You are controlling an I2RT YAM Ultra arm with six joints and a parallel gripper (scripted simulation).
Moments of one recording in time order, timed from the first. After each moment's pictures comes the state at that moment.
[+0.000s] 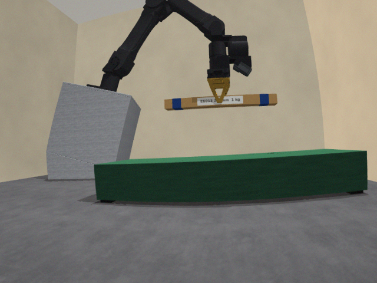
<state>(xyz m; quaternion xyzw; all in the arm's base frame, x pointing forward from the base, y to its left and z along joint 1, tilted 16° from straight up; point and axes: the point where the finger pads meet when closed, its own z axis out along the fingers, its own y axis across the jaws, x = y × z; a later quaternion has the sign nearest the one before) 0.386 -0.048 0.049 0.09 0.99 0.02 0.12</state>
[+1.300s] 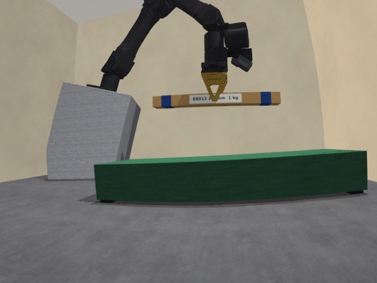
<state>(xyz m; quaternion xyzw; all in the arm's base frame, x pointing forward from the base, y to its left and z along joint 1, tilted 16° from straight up) 0.366 -0.127 0.030 0.09 0.99 0.03 0.10</state>
